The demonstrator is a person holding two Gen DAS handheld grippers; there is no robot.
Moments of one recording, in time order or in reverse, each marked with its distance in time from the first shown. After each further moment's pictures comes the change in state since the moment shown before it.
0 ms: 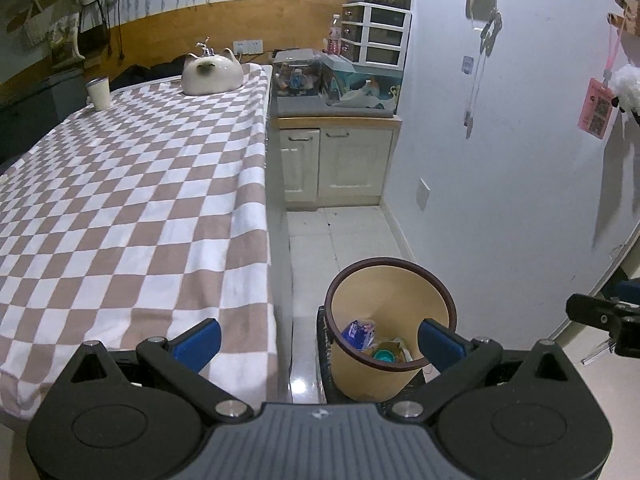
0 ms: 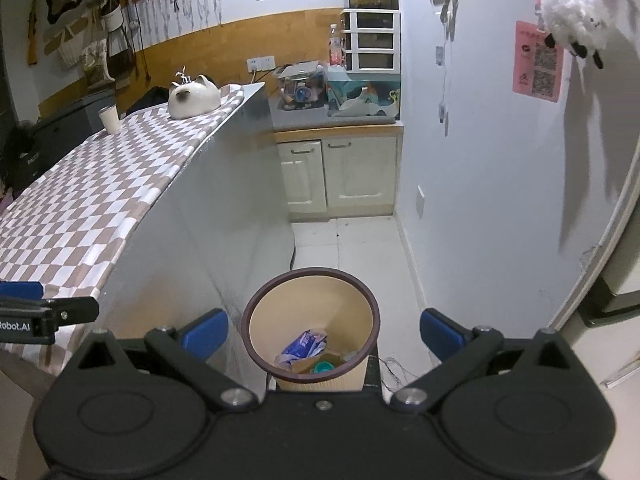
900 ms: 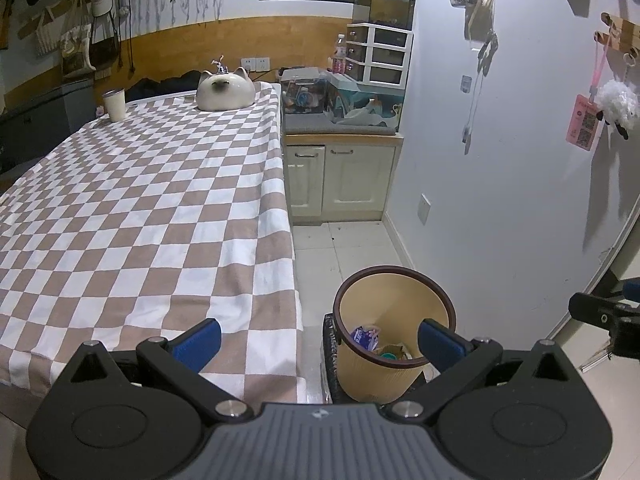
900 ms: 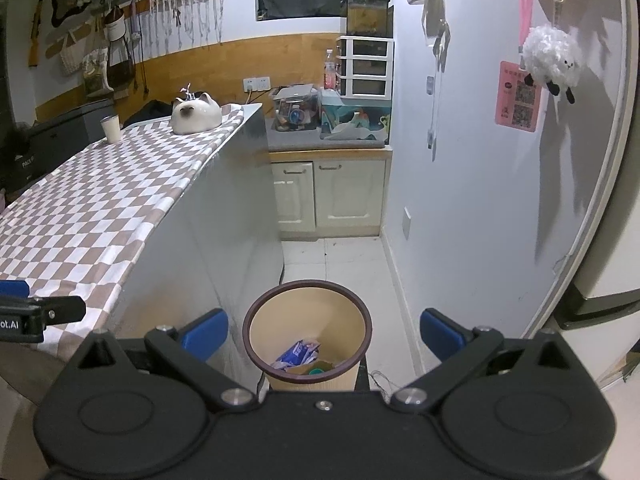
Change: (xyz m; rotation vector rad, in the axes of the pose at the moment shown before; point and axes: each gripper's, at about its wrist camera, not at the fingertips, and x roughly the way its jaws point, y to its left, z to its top) left arm -0.041 0.017 -0.018 -0.006 -0.053 0.002; right arm -0.042 0.032 -0.016 -0.025 -0.068 -0.052
